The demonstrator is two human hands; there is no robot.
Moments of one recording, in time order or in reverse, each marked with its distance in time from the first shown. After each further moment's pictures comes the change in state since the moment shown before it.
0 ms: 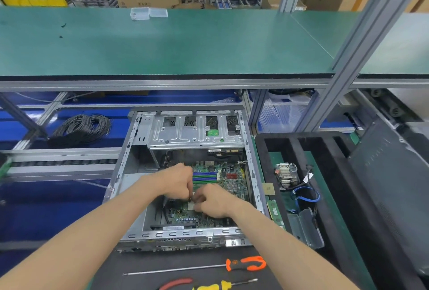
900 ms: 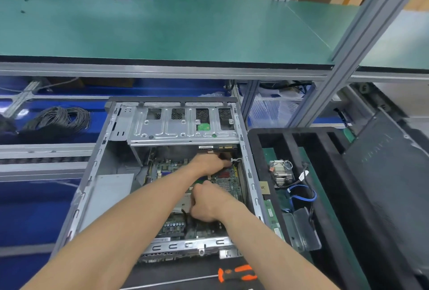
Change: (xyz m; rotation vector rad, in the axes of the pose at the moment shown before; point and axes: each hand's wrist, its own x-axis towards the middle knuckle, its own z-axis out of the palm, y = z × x) left_hand 0.140 0.052 0.017 -0.184 0.087 -0.163; right_hand 0.018 0.012 0.004 -0.345 0.057 0.099
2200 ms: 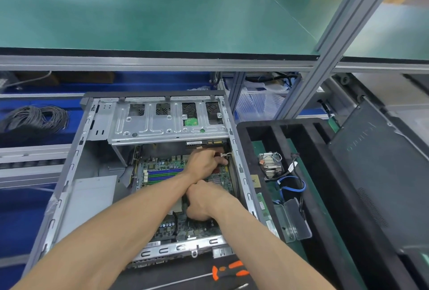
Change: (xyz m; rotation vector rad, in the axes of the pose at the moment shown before) left_hand 0.010 -0.001 0.032 -0.313 0.300 0.233; right_hand -0.002 0.005 -0.001 -0.108 -0.020 0.046
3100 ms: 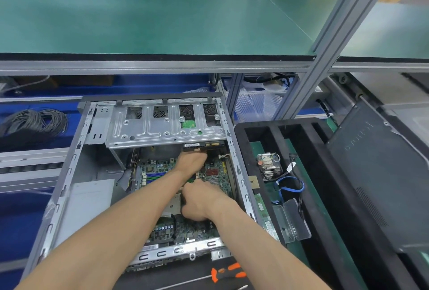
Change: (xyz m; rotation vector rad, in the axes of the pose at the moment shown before) left_hand -0.005 -0.007 -0.023 0.141 -0.090 -0.174; right_hand 0.002 -0.002 0.001 0.057 0.038 -0.007
